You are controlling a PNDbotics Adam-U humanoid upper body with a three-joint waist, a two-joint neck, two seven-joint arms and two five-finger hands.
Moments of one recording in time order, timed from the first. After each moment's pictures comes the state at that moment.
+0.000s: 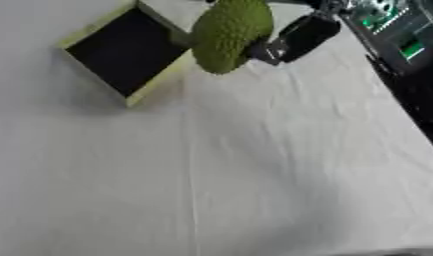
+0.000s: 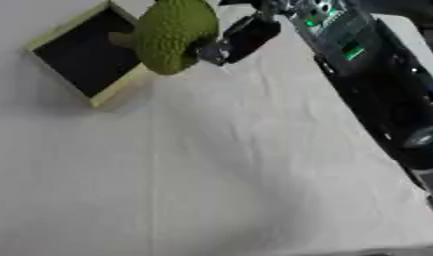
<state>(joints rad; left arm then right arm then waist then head) -0.54 0.43 0.36 -1.98 0.32 -0.38 -0.01 -0.97 -0.67 0.27 -1.55 0.11 -0.42 0.58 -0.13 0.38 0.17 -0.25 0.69</state>
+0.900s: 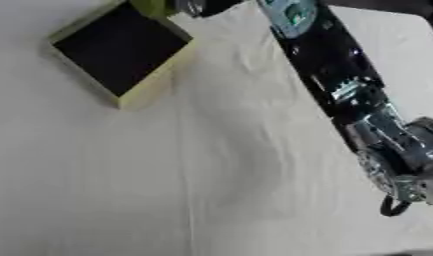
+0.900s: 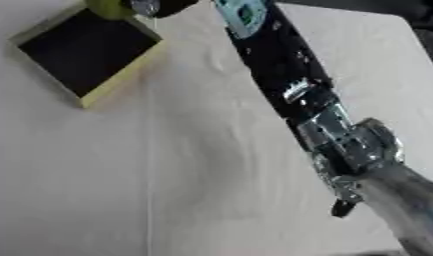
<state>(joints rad) -0.64 0.38 0.32 -1.98 0.36 -0.36 -0.04 -1.22 -0.41 0.10 -0.96 0.47 -0.71 0.36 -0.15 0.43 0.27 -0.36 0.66</state>
